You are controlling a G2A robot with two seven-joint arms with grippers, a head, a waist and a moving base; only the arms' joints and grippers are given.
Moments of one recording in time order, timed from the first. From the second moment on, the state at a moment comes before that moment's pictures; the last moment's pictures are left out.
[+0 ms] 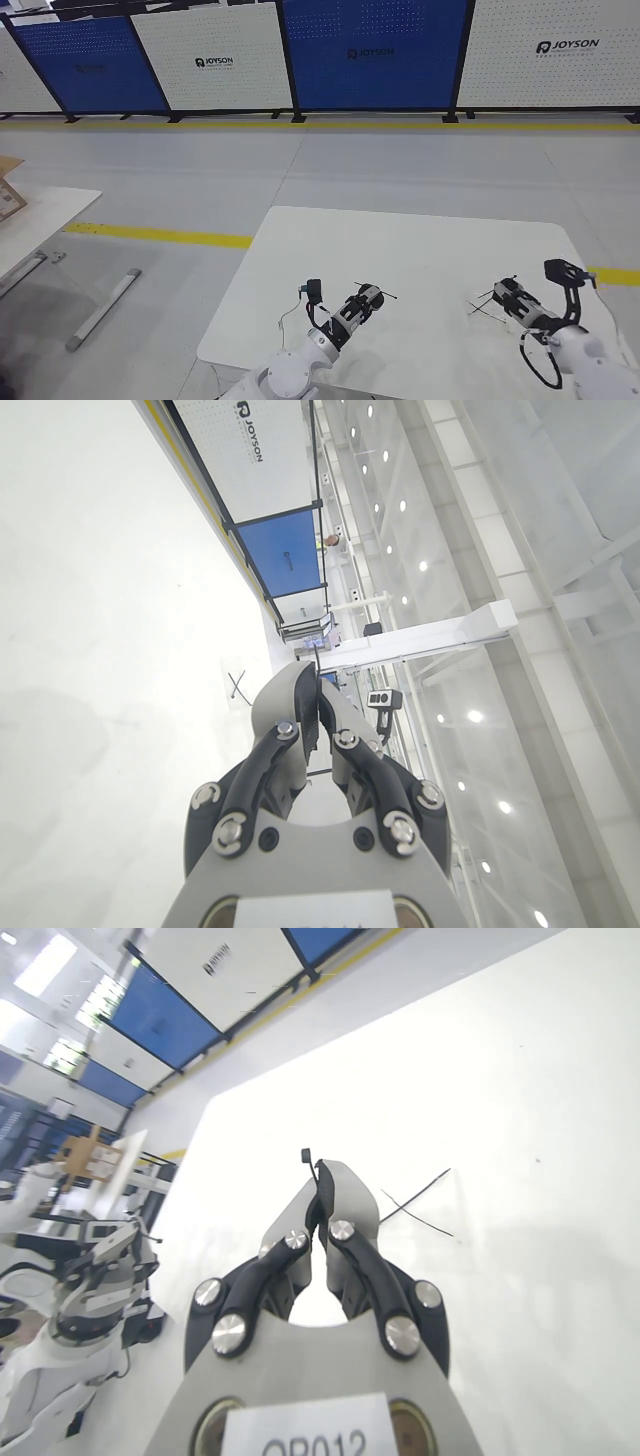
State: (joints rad) left arm 1.51 -1.20 -0.96 -1.66 -0.23 -0.23 0.02; right arm -1.58 -1.07 1.53 -1.87 -0.47 0.04 0.61
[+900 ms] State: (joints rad) left arm 1.49 -1.22 -0.90 -1.71 -0.02 -0.11 0.16; right arm -1.63 -1.09 1.48 -1.87 -0.38 -0.10 0.44
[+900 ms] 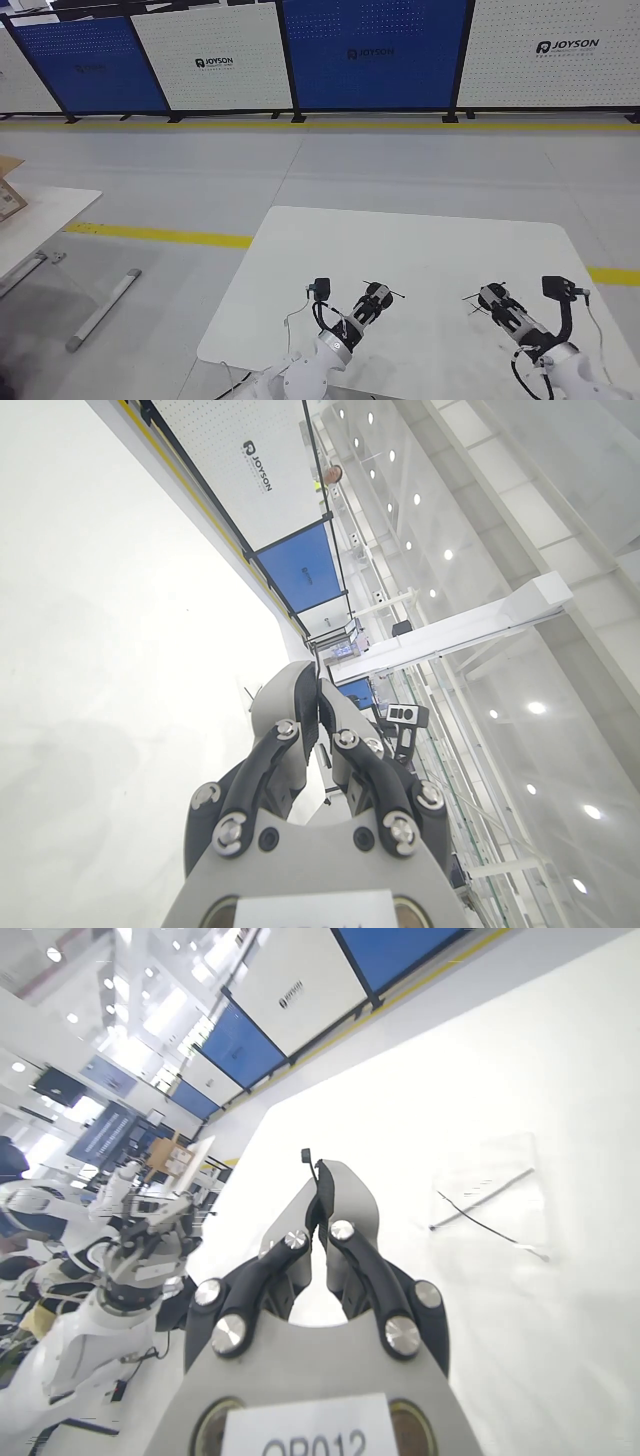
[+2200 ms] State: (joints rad) left arm 1.49 -1.22 -0.90 -1.71 -0.02 -0.11 0.16; right arm -1.72 -1.12 1.34 -1.86 -0.43 -0.21 0.11
